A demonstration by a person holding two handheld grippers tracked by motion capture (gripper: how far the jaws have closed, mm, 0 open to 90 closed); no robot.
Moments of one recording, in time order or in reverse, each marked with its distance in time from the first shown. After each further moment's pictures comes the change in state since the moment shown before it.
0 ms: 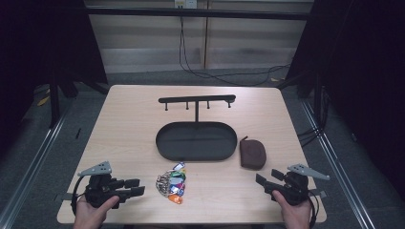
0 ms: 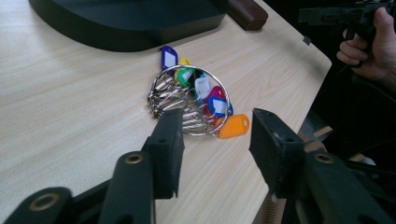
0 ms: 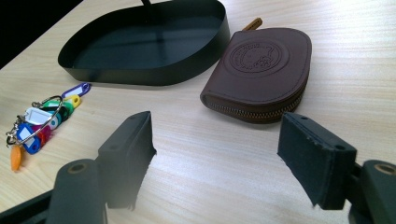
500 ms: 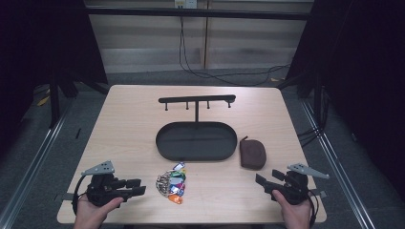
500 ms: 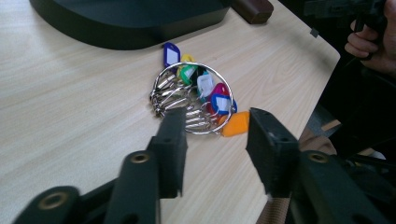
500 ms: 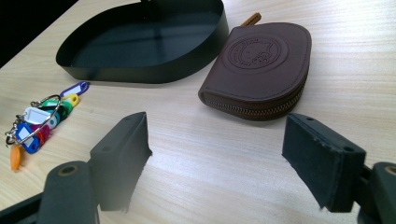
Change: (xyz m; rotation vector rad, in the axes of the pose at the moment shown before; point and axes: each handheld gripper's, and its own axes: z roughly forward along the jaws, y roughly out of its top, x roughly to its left) left arm -0.006 0.005 0.003 0.023 0.014 0.036; right arm -0.002 0.000 0.002 0.016 0.002 0.010
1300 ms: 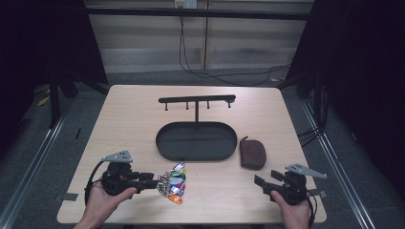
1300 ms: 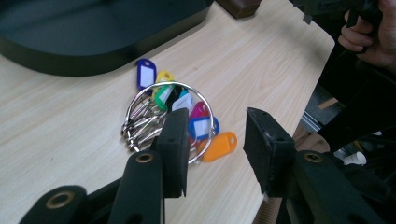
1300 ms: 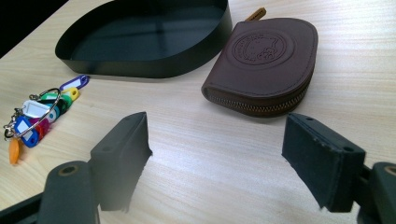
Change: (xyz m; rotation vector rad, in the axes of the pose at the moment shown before) left arm -0.017 0.045 0.026 0.115 -0.021 0.049; right arm 0.003 -0.001 0.001 0.018 -0.002 -0.016
